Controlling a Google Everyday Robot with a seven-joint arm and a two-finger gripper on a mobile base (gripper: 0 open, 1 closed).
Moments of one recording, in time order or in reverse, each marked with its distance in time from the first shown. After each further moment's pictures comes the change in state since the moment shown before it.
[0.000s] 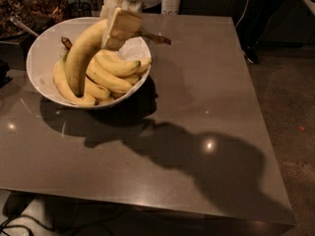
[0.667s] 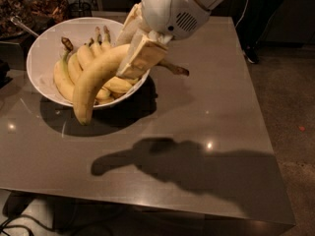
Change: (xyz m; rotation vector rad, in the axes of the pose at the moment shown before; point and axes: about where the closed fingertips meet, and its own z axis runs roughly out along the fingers) arm 0.015 0.065 -0.017 -0.017 -0.131 0.028
